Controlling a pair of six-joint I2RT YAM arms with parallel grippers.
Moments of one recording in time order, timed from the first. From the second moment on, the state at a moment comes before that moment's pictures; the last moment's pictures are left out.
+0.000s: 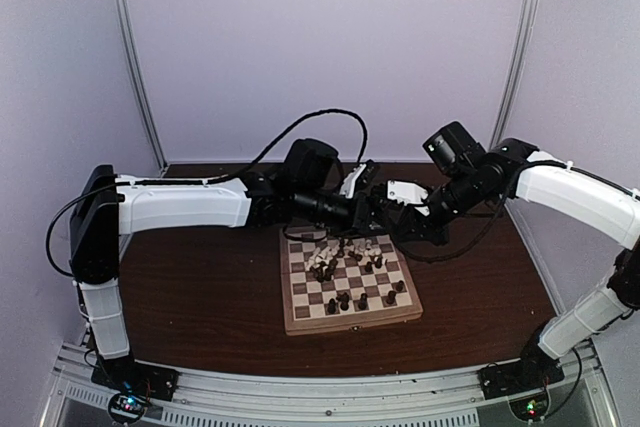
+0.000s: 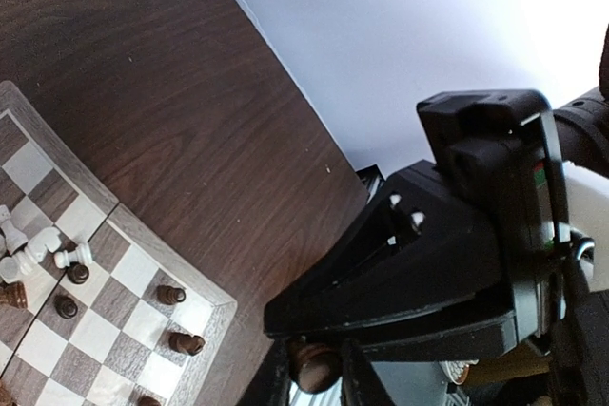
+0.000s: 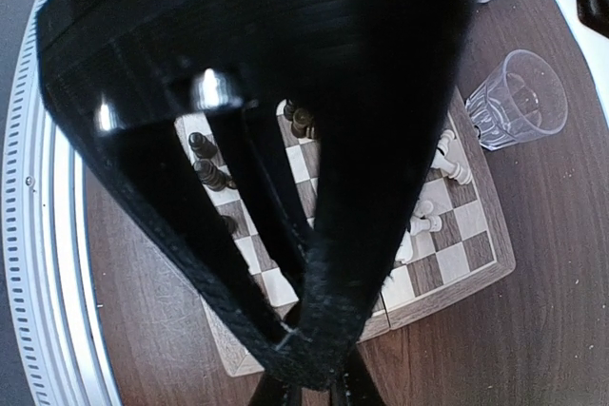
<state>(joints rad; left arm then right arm) -0.99 1.93 1.53 -0.05 0.53 -0.72 0.68 1.43 1.30 -0.88 -0.34 -0.66</state>
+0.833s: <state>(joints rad) -0.95 1.88 1.39 0.11 0.53 -0.71 0.53 1.23 1.28 -0.88 -0.45 -0.59</state>
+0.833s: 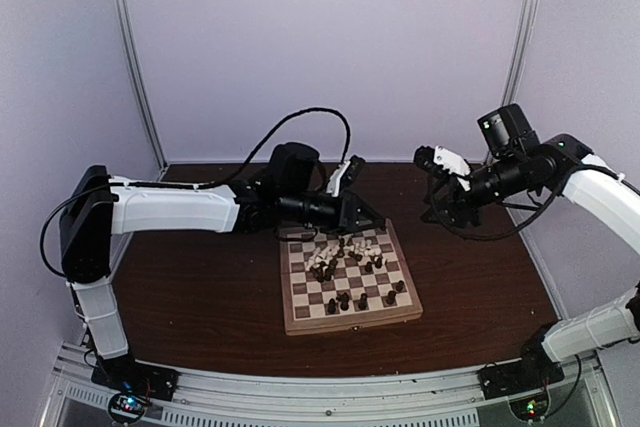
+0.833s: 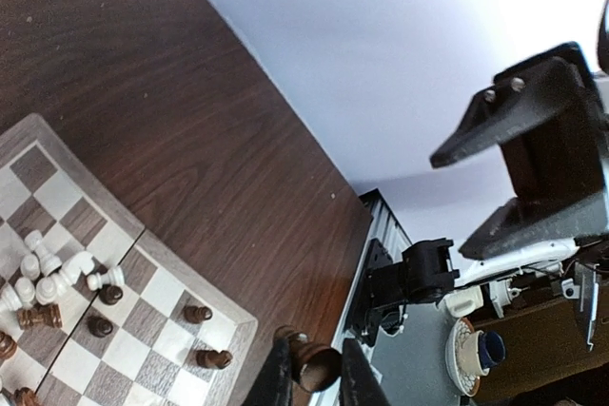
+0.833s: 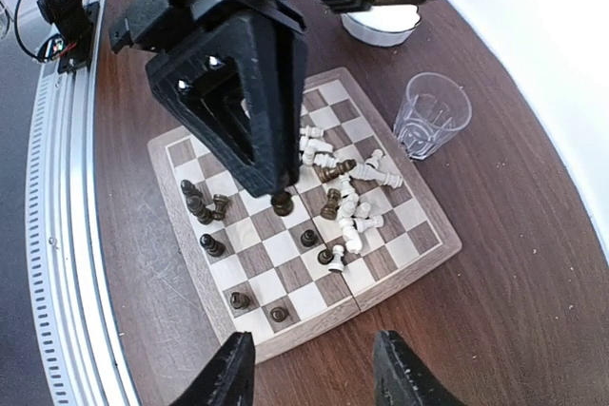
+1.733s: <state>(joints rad) -0.95 1.84 1.30 0.71 0.59 -0.87 0.34 1.37 1.19 -0.46 -1.20 0.10</state>
